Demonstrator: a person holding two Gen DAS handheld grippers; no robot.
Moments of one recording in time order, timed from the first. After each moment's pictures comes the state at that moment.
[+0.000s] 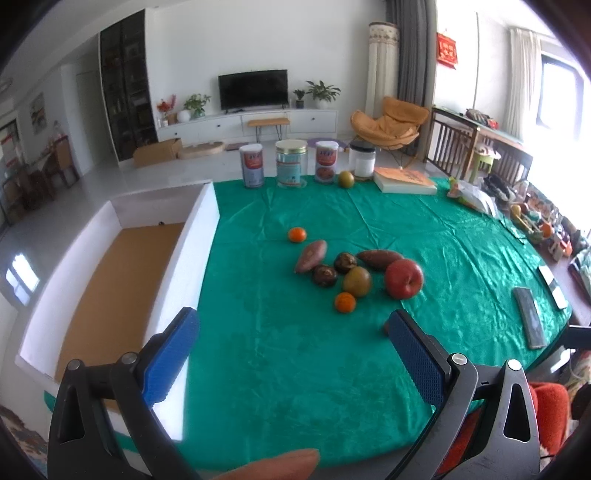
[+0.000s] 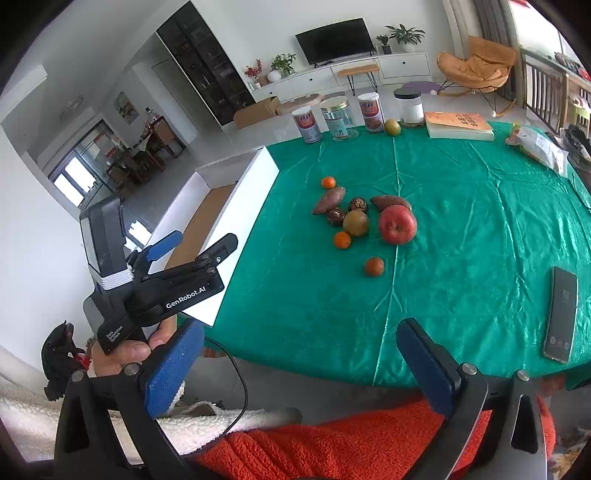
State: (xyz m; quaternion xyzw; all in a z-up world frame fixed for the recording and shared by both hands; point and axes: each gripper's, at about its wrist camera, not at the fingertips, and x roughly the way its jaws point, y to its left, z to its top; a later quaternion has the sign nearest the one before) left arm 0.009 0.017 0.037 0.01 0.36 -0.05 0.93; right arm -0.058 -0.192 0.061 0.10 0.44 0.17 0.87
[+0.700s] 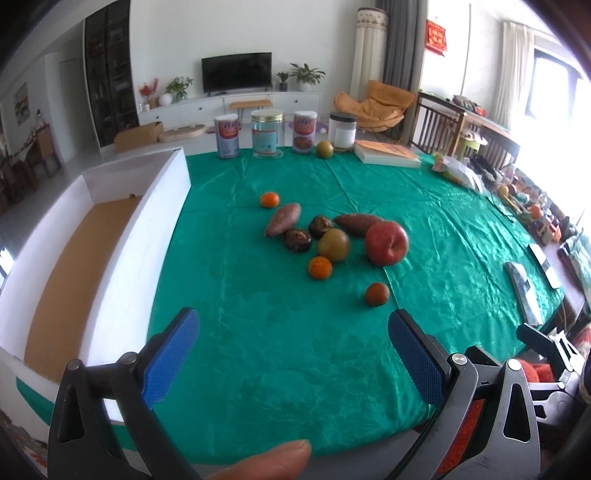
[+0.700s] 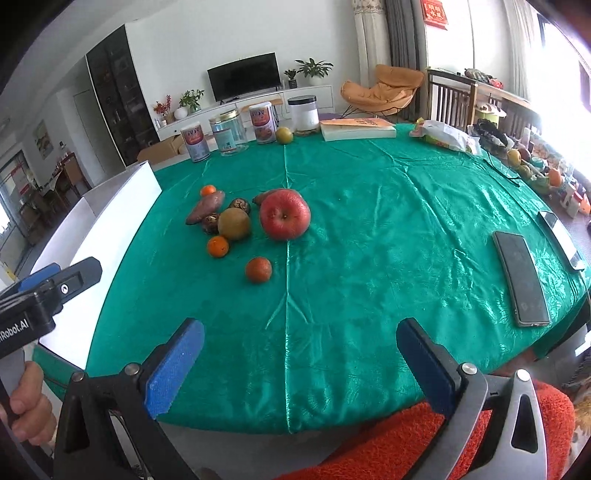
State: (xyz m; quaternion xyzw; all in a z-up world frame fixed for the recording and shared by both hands) left arm 0.003 -0.004 -0.008 0.01 0.38 -0.08 0.92; right arm -0.047 -0.207 -0.047 0.06 0.39 -0.04 0.92
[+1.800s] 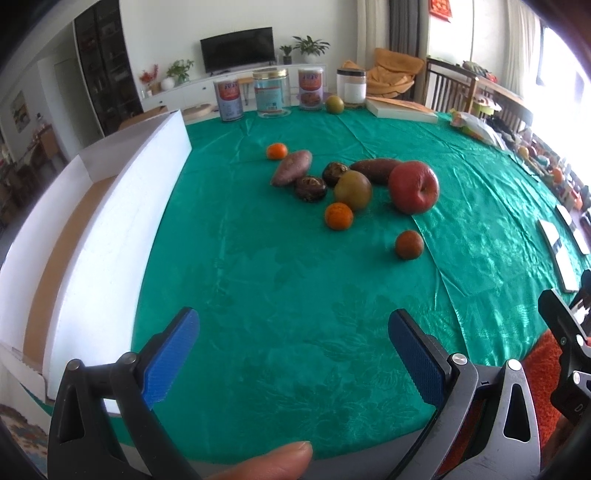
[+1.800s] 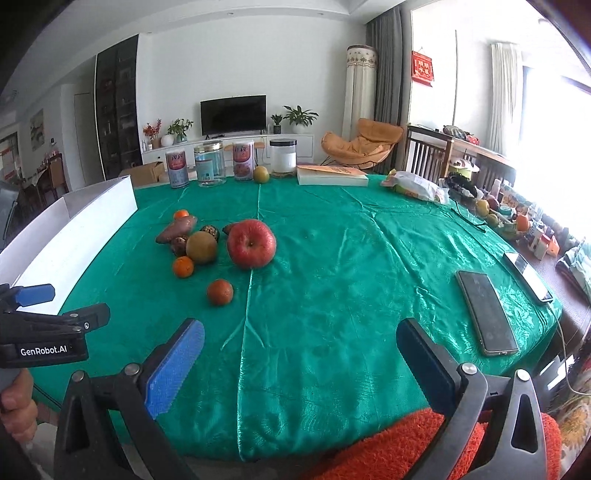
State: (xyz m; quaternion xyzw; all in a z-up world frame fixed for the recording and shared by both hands) left arm 0.014 -0.012 -0.068 0.05 0.43 -0.05 0.90; right arm -0.062 -0.209 -0.054 0.00 0.30 -0.09 0.95
